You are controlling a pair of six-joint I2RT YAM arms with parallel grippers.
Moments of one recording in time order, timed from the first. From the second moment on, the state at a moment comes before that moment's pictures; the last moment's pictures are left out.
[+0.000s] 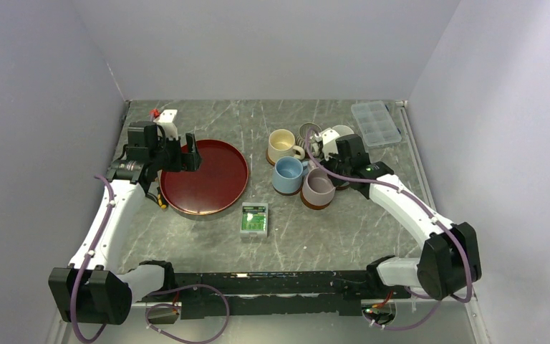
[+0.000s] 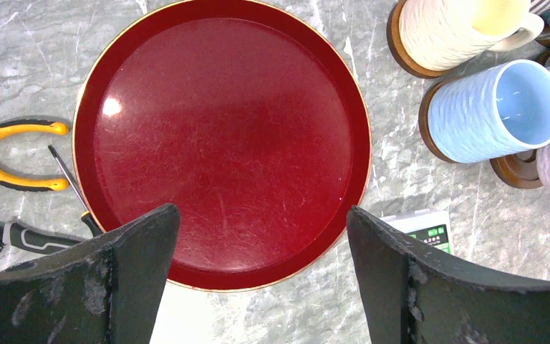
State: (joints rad) left arm -0.07 1.13 1.05 -0.56 0.22 -0.09; right arm 0.40 1.27 0.92 -0.43 0.01 -0.21
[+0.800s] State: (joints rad) left arm -0.07 1.13 1.04 -0.56 0.22 -0.09; right arm 0.36 1.38 0.91 -0.39 -0.02 -0.21
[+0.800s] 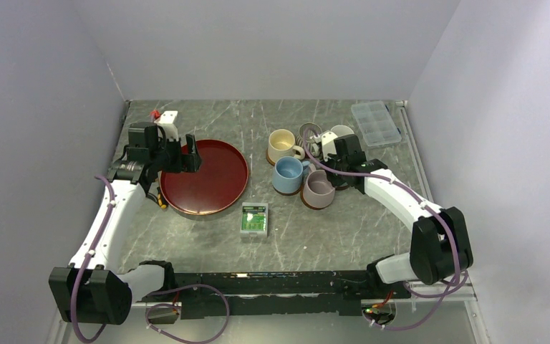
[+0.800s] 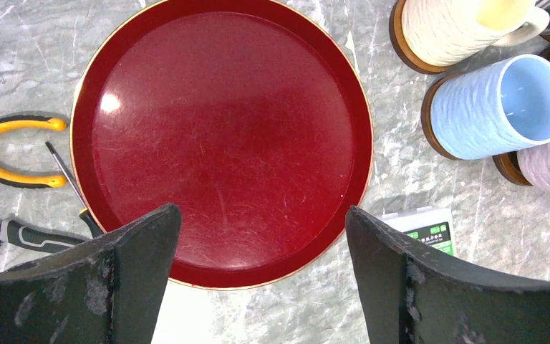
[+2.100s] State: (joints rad) left arm -0.07 1.13 1.04 -0.56 0.22 -0.08; right arm 0.34 1.45 0.91 -0.34 -0.04 -0.22
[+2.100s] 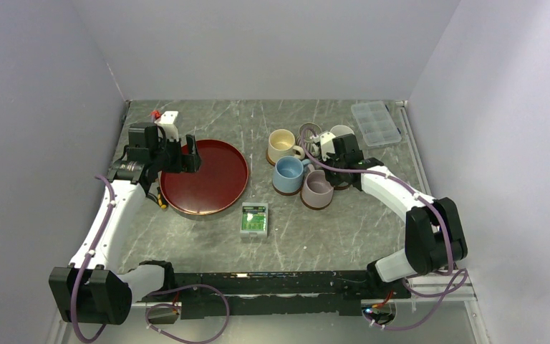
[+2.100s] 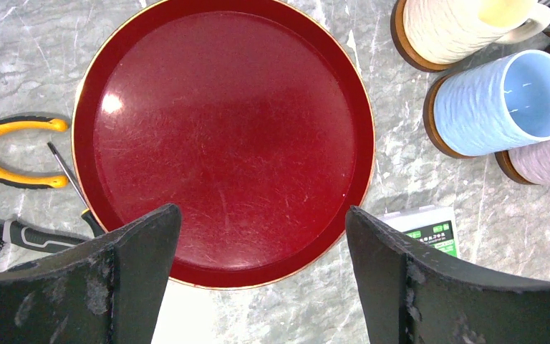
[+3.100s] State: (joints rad) left arm -0.07 1.11 1.02 -0.56 0.19 -0.09; right arm 0.34 1.33 0.95 -0.33 -0.05 -0.16
